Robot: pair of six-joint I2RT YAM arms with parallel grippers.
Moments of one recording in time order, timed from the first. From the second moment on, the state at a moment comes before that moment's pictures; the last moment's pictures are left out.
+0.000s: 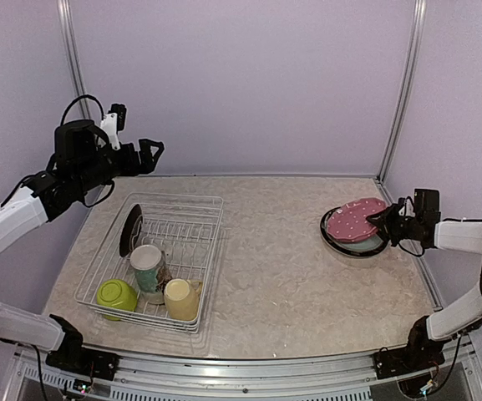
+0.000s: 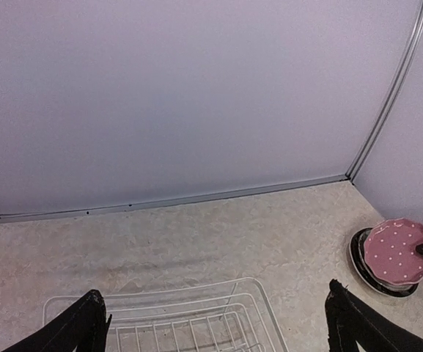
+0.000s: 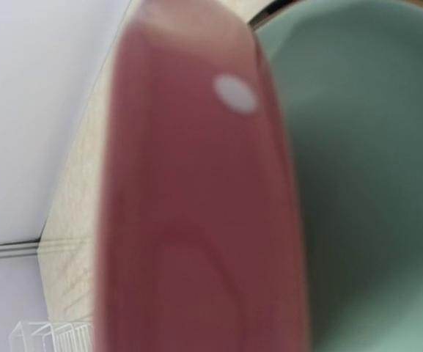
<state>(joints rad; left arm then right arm) -0.46 1.19 1.12 -0.12 -0.05 -0.21 -0.11 1.36 0.64 0.11 -0.54 0.92</state>
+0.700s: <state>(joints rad) -0.40 1.23 1.17 -0.20 0.05 -0.29 -0.12 1.40 0.64 0.08 -0.57 0.81</state>
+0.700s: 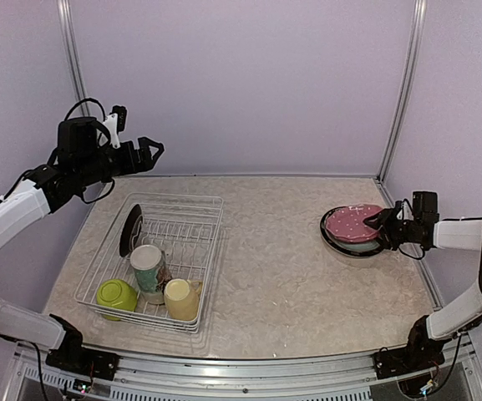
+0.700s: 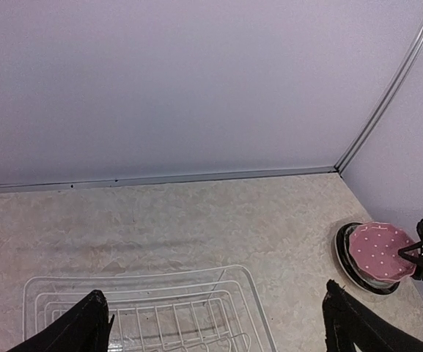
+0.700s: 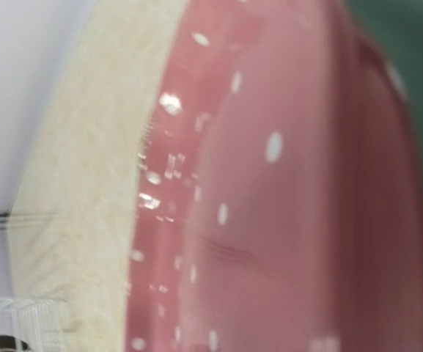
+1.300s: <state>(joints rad) -0.40 1.24 1.19 -0.22 0.06 -0.31 -0.12 1.36 0.68 -0.15 -0.48 0.67</state>
